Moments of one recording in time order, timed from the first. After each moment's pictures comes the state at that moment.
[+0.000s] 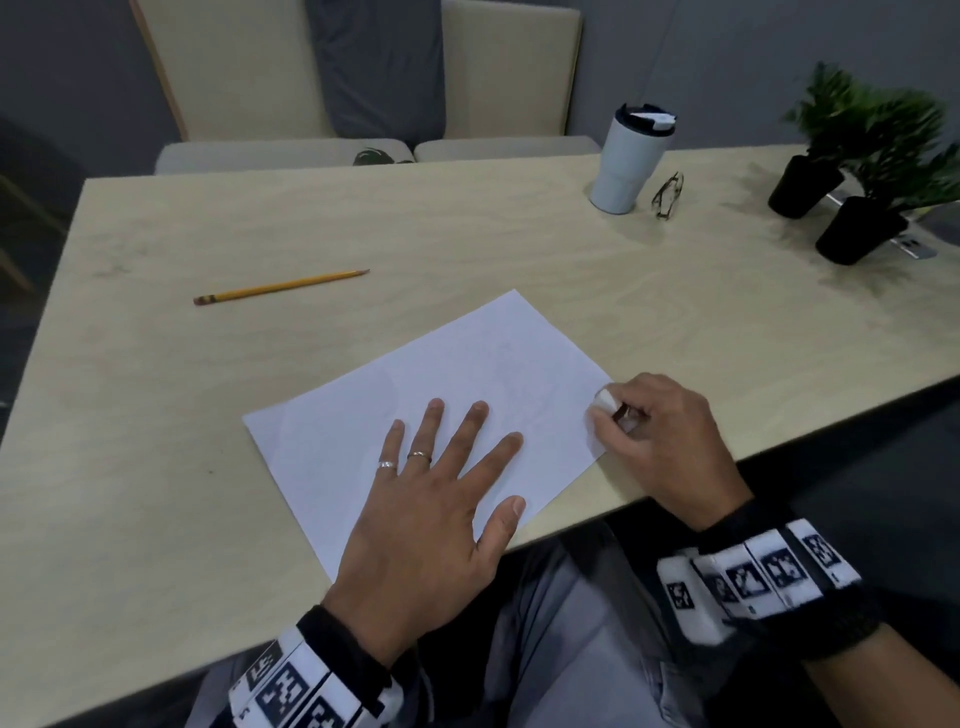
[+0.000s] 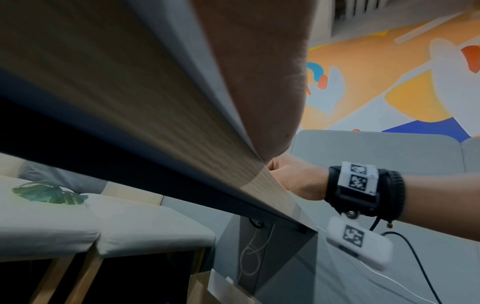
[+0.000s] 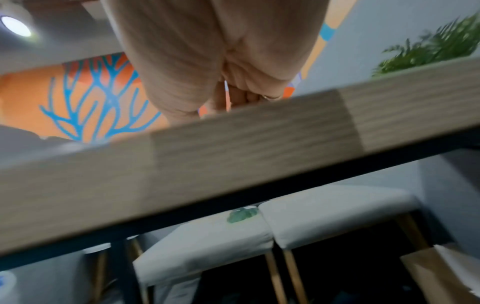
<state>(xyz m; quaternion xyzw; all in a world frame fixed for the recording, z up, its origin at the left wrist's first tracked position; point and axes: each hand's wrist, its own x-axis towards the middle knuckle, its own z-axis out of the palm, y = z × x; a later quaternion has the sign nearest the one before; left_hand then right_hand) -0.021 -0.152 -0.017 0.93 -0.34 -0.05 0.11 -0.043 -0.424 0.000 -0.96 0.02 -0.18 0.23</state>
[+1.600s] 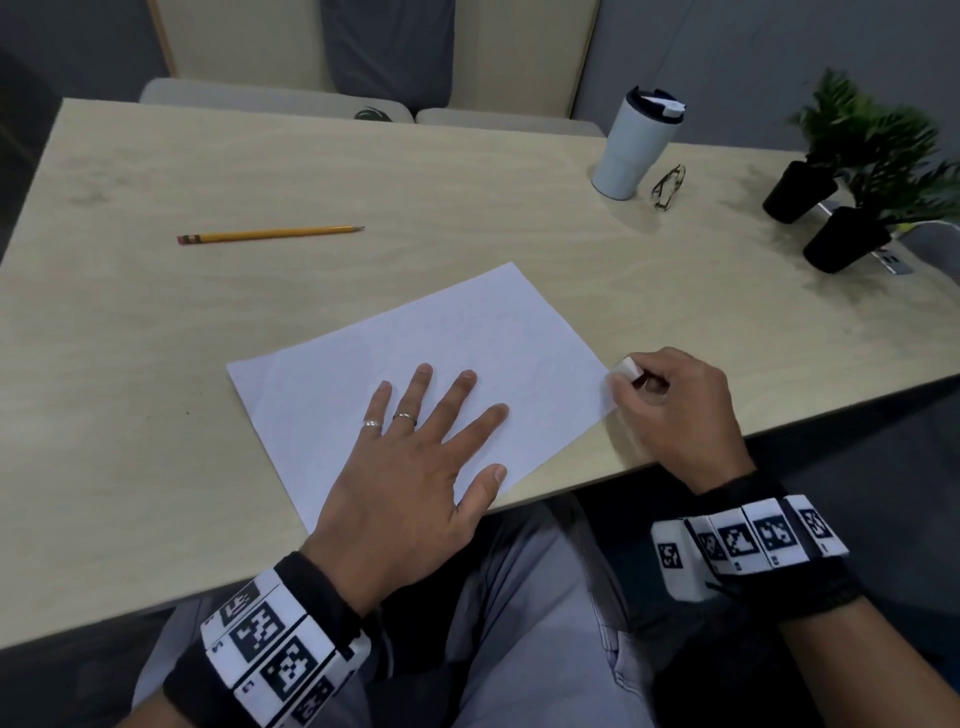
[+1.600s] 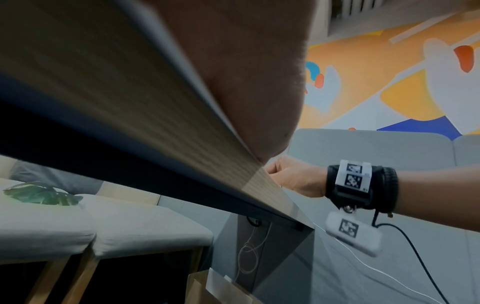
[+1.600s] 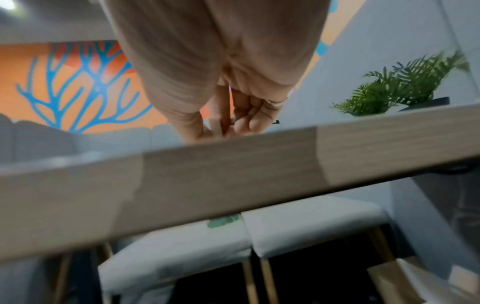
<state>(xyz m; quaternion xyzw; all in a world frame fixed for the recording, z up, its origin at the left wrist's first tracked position) -0.023 -0.154 -0.020 0.93 -0.34 -0.05 0.10 -0.045 -0.453 0.012 -0.94 0.10 -0.18 0.26</state>
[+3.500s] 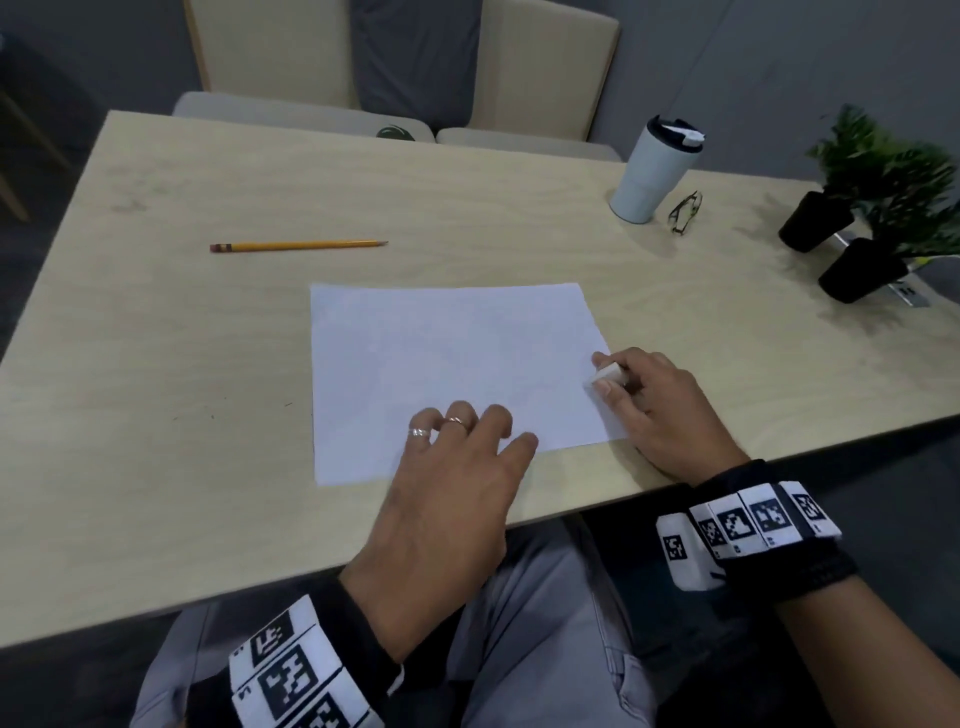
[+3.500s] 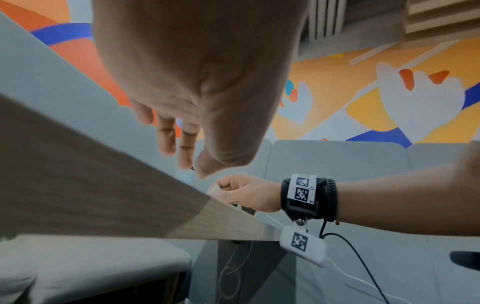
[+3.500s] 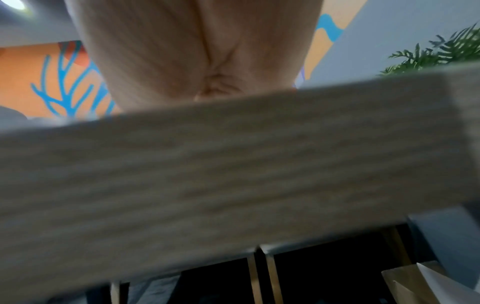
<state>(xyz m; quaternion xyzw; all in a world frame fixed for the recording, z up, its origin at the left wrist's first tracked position) -0.037 -0.173 0.004 0.94 -0.33 0.03 0.10 -0.017 -0.455 0.009 -0.96 0.04 -0.06 0.27</state>
